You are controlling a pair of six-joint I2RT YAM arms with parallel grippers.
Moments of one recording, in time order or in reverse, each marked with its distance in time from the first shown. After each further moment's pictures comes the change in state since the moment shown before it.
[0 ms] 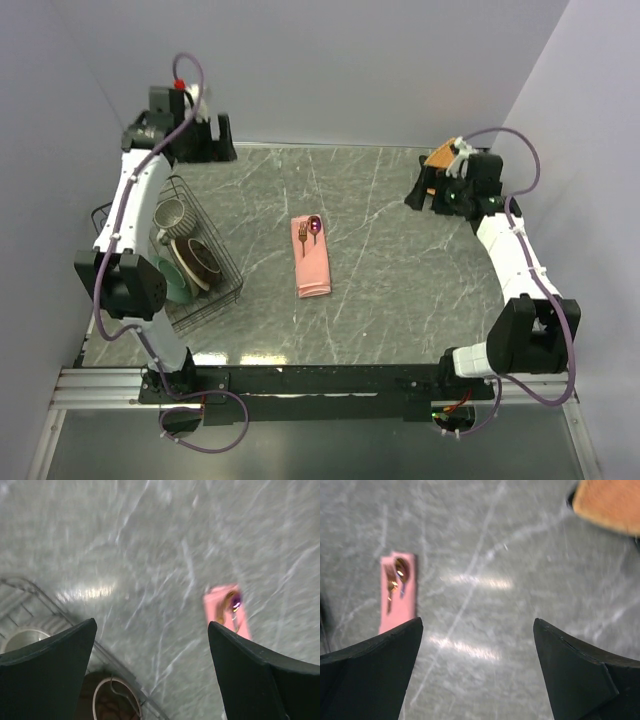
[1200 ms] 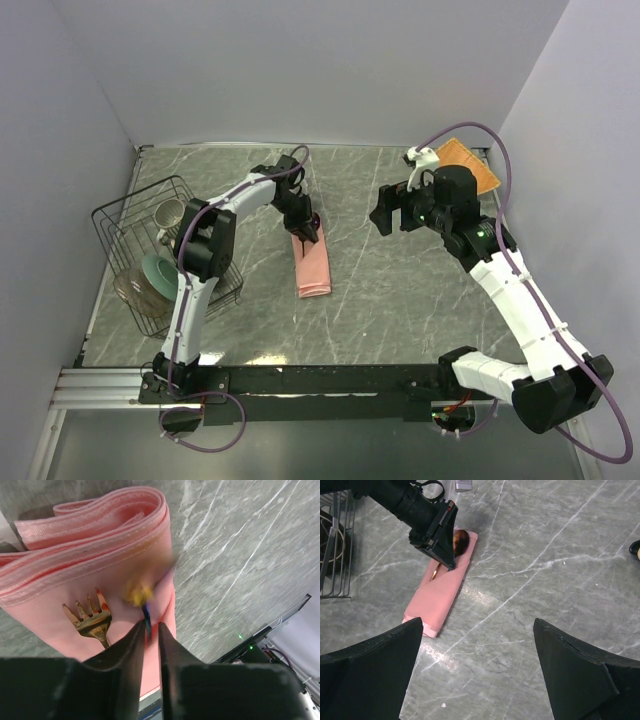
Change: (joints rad) left arm -0.373 0.544 -0.109 0.051 0.292 -0.423; right arm 0.380 -0.282 -0.034 -0.089 0.174 -0.109
